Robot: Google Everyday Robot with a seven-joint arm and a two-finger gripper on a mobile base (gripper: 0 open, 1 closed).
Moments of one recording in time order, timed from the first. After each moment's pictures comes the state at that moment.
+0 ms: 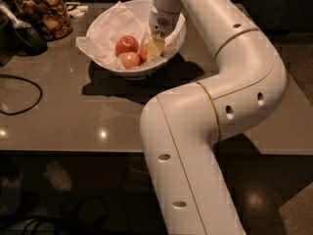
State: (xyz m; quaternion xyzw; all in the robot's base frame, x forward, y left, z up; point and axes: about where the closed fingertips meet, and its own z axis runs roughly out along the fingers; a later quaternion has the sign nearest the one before) arm 0.727 -0.002 0.864 -0.66 0.74 0.09 0.10
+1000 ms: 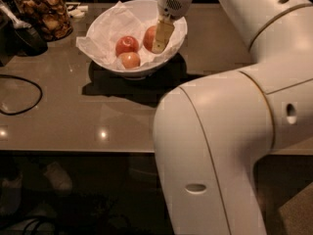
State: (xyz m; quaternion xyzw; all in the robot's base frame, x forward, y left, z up) arm 0.707 -0.023 0.929 -0.64 0.75 0.05 0.17
